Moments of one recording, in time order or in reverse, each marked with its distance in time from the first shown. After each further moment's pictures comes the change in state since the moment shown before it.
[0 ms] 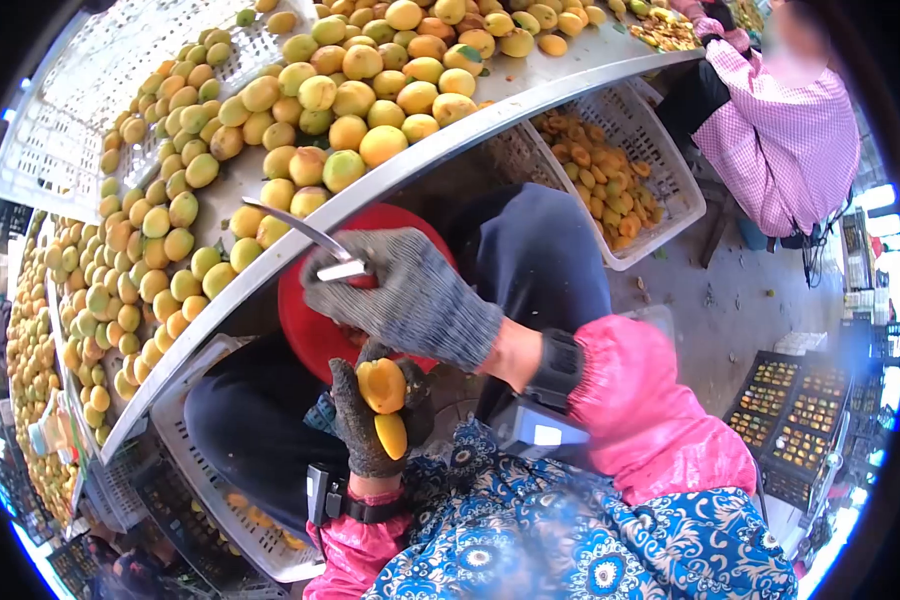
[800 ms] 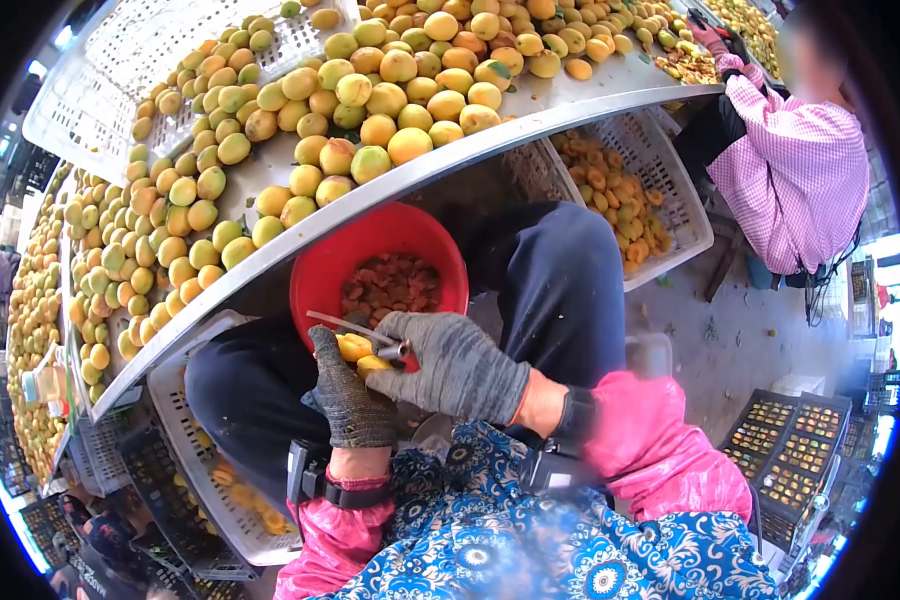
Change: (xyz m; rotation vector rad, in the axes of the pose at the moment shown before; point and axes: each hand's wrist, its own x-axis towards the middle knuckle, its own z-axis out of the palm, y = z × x) left_hand 0.022 0.003 -0.004 0.168 0.578 0.343; right_hand -0.059 0.027 0.004 -0.310 -0.156 -0.018
